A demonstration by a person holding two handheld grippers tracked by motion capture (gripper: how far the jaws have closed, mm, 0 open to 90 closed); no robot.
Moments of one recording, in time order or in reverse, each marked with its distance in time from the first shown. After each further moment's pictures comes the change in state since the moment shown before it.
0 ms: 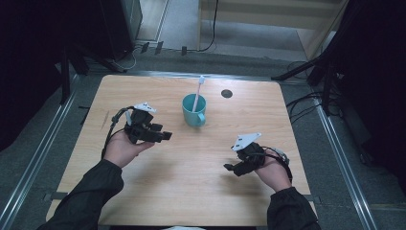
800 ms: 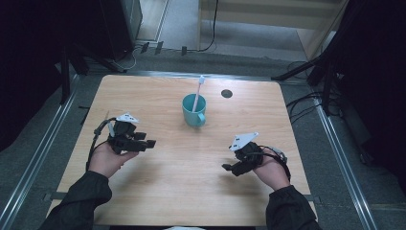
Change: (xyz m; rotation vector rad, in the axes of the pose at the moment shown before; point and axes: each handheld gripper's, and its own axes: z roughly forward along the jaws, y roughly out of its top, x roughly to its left) left arm 0.023 -0.047 -0.017 -0.005 0.078 -0.064; right arm 0.001 0.006 0.003 0.003 0.015 -0.028
